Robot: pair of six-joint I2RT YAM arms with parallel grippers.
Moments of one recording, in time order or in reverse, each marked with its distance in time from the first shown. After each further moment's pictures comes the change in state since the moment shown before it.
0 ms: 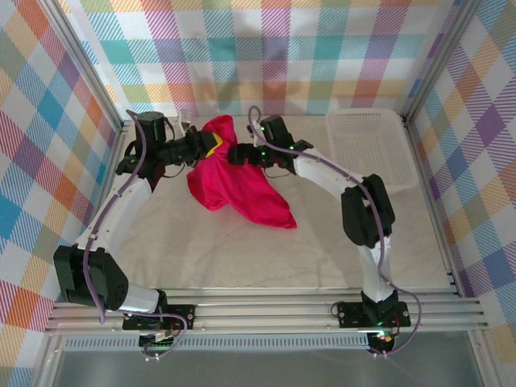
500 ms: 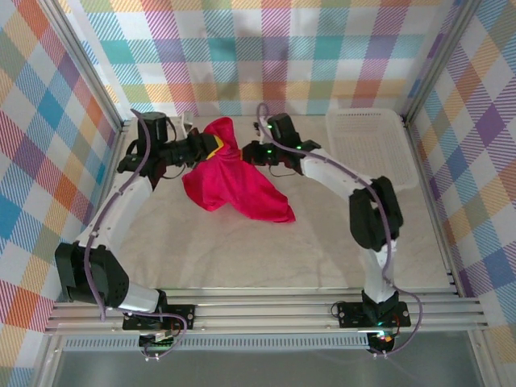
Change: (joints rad) left arm -0.009 0.042 0.031 -0.033 -0.005 0.044; right arm -0.045 -0.135 -0.145 0.021 0.021 0.041
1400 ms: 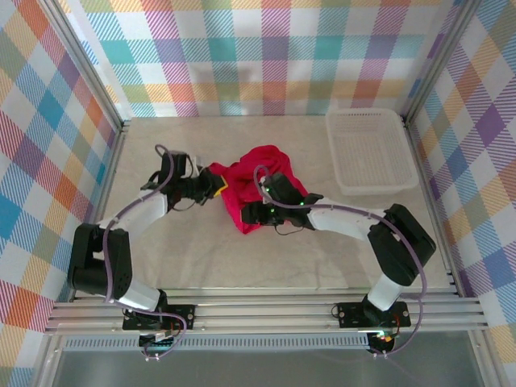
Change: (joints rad) left arm -0.033 0.023 -0.431 0.180 -0.098 -0.042; right arm 0.230 -0.317 -0.603 0.127 0.112 0.160
